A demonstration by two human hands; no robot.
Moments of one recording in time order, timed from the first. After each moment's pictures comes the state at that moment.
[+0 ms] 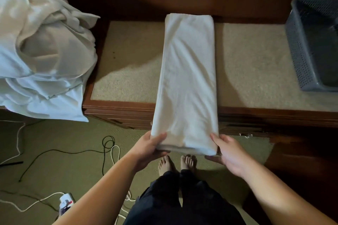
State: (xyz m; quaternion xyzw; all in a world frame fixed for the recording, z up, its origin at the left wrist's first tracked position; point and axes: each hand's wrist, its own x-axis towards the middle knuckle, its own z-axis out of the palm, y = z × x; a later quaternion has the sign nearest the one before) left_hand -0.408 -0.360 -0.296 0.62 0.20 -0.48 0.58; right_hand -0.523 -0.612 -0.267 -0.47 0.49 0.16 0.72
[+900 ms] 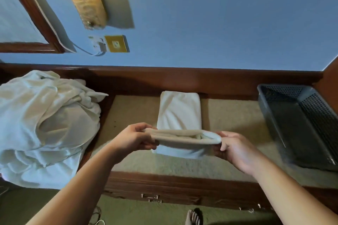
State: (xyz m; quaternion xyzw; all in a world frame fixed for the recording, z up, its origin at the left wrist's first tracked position) left_hand -0.237 -0.438 -0.086 0.72 -0.05 -0.38 0.58; right_hand -0.385 -0.738 -0.104 -0.56 0.28 0.10 0.77
